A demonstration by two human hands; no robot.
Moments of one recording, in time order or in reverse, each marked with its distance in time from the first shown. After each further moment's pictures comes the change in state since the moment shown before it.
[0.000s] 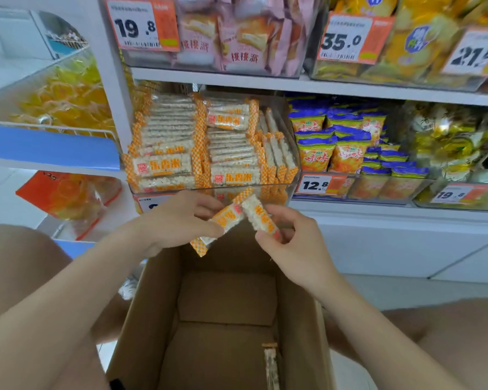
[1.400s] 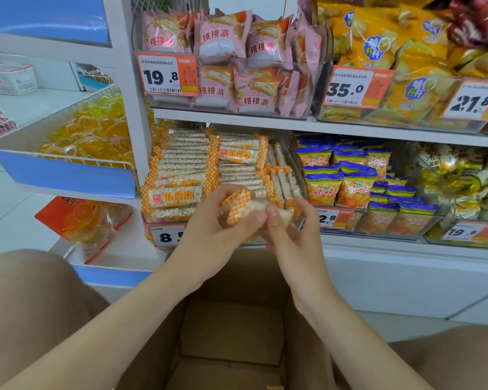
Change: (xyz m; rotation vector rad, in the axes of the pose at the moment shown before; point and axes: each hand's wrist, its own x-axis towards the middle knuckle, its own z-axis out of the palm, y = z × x) left_hand -0.015 0.044 0.032 -0.471 0.355 0.457; right_hand 0.023 -0.045 0.014 0.530 0.121 0.010
